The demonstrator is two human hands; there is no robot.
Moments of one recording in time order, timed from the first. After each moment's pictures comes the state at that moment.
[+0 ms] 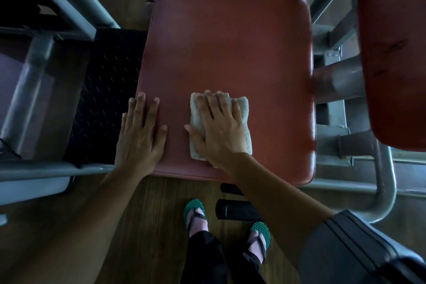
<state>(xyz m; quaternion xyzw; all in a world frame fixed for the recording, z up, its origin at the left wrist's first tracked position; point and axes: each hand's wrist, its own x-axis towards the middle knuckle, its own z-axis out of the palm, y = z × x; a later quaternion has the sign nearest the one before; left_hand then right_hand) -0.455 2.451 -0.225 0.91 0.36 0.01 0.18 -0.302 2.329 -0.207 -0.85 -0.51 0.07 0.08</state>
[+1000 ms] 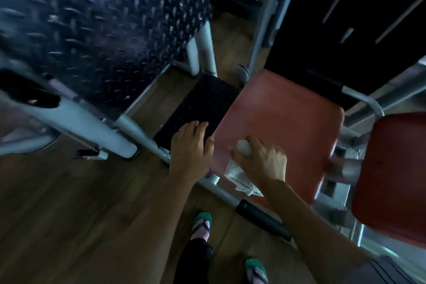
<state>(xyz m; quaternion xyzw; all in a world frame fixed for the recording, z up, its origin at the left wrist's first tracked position) -0.508 2.392 -0.004 0.82 0.52 0.14 0.19 -0.340 2.319 -0.019 -0.79 -0.58 -0.01 0.19</state>
